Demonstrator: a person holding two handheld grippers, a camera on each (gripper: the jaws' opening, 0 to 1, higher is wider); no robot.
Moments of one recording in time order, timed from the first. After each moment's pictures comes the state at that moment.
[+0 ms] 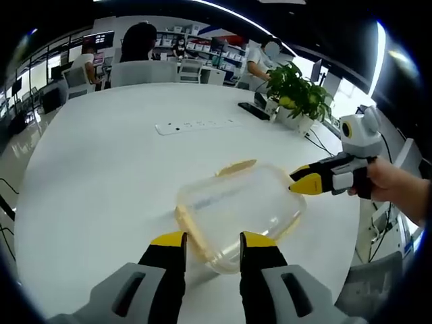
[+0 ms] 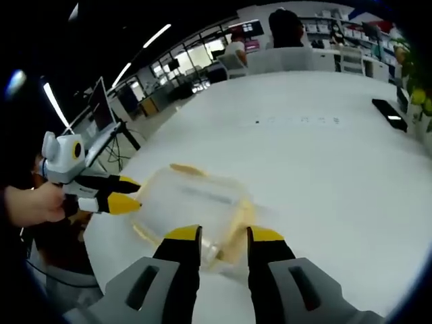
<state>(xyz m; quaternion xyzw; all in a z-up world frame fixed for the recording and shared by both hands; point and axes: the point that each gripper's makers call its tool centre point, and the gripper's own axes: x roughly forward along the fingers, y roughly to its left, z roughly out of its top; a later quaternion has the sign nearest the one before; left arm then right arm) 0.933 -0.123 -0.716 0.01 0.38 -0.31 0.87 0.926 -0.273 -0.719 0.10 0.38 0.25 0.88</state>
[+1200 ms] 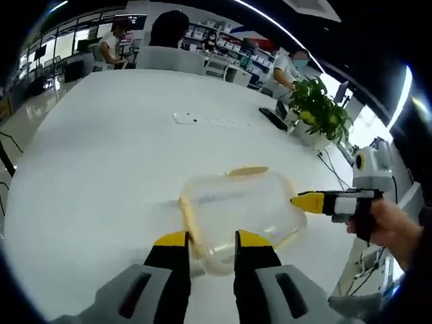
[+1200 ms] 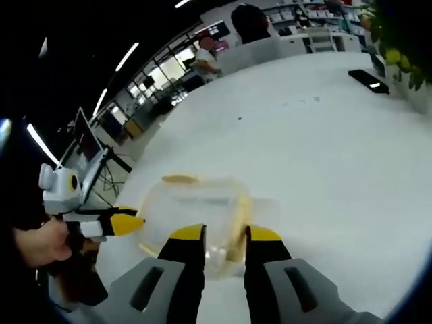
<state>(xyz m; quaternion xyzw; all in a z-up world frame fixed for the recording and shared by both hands) 0.929 -0.118 -0.718 -0.12 0.43 -0.24 0.86 0.925 -0.270 -0.730 0.18 0.40 0.18 0.88</state>
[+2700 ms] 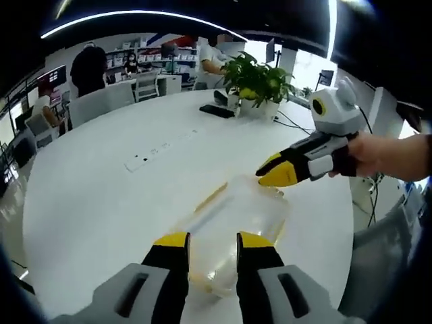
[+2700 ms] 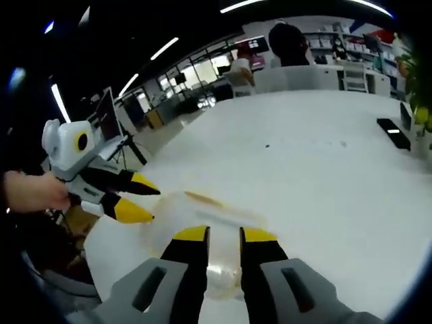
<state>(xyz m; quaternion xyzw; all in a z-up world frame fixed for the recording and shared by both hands) 0.951 -0.160 -0.684 0.14 0.32 -0.44 0.83 0.946 -0.250 -0.692 0.09 0.33 0.26 0.90</state>
